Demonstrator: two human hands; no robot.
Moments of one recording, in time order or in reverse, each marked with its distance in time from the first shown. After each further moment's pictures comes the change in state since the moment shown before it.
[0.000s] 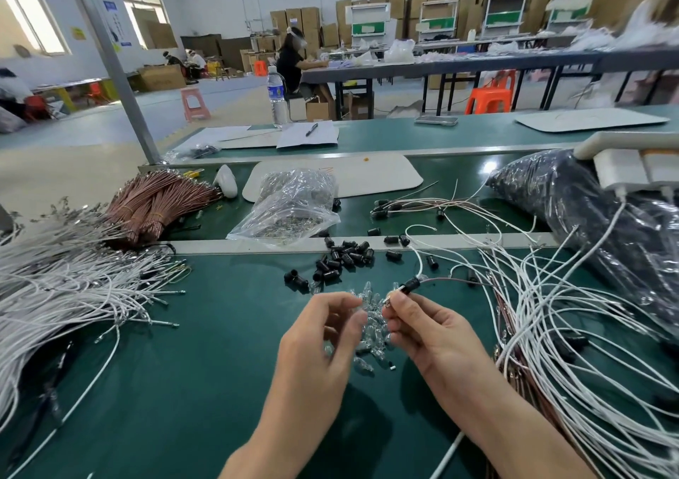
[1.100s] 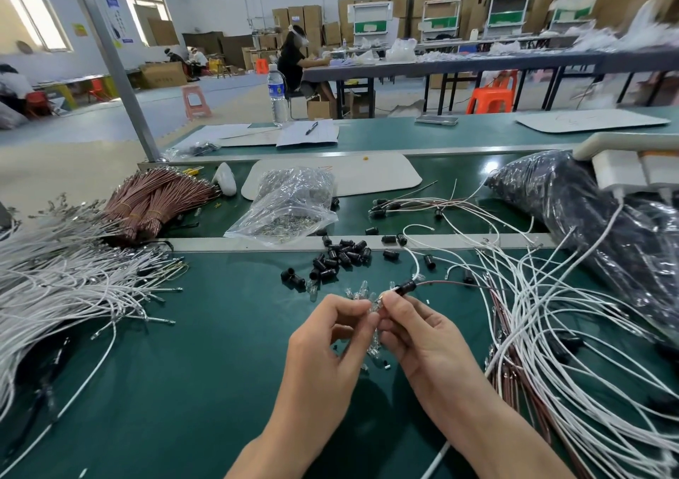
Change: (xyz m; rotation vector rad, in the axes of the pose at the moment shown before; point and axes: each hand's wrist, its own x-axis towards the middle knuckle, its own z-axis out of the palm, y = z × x) left_hand 0.000 0.002 0.019 -0.223 0.025 0.023; right_hand -0.005 0.004 0.007 0.088 0.021 0.034
